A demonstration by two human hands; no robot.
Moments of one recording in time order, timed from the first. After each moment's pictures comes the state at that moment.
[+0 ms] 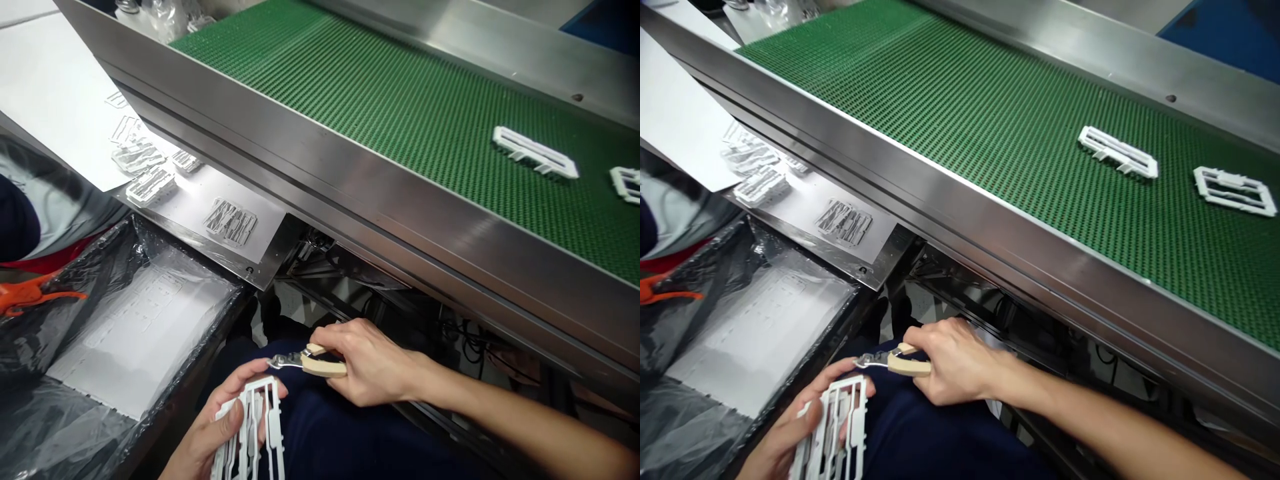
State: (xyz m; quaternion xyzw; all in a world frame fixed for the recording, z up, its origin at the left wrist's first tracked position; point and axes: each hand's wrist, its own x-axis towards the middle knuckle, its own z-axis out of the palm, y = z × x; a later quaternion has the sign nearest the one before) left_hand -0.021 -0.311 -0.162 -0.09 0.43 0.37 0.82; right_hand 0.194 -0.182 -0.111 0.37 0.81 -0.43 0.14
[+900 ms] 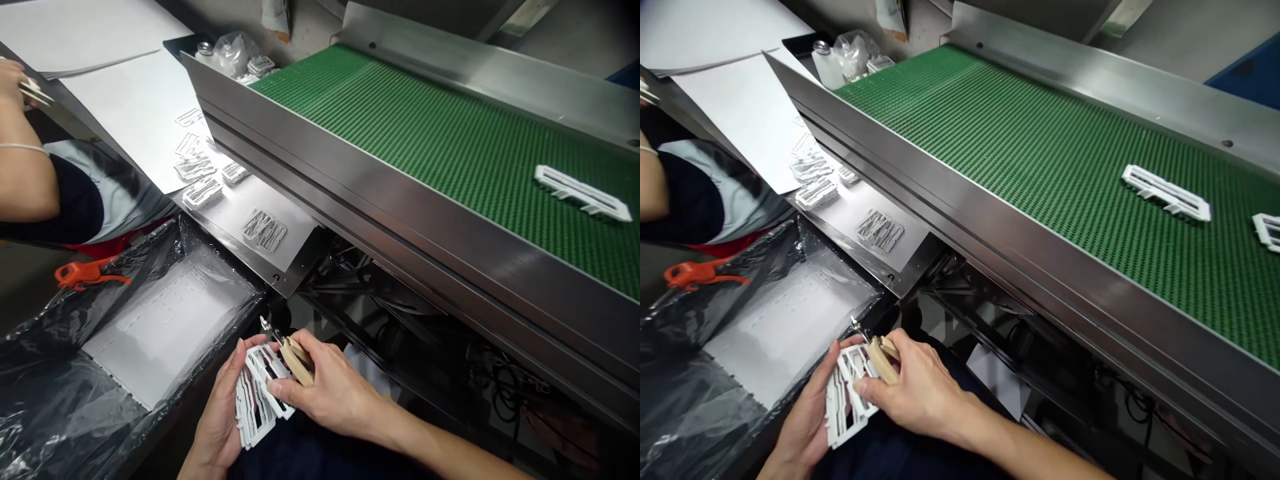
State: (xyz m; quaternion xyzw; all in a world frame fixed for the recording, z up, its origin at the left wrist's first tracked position) left_hand -0.021 -0.294 -0.182 -0.21 0.46 0.51 0.69; right_hand 0.124 -0.210 -0.126 0.50 0.65 -0.57 0.06
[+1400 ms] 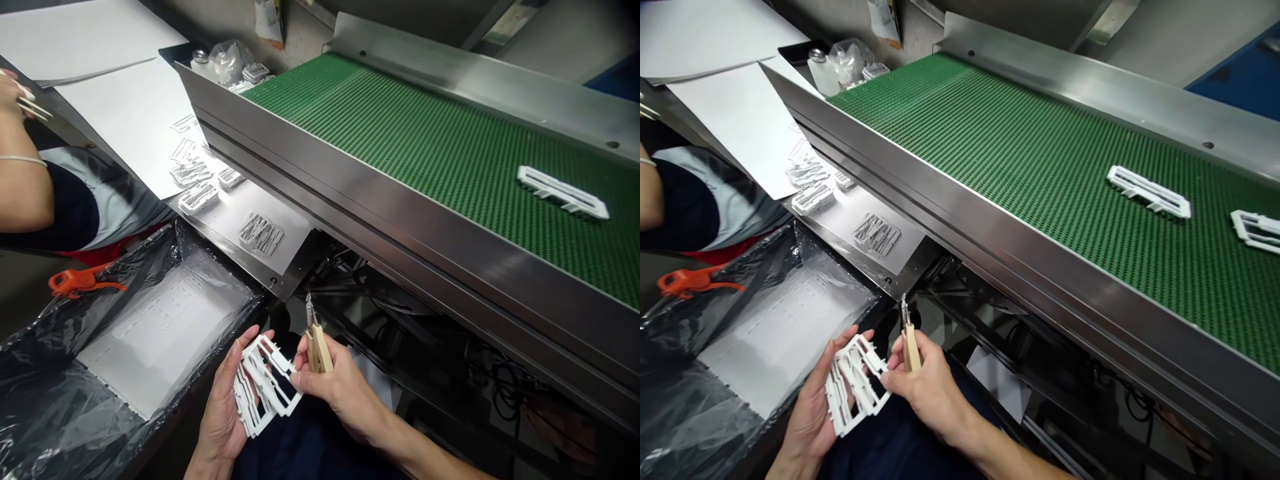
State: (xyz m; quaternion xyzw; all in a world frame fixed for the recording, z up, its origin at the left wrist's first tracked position) left_hand -0.019 -0.289 -0.189 -0.21 0.44 0.57 0.67; right_hand 0.131 -0.221 -0.138 0.53 0.36 -0.75 -0.16
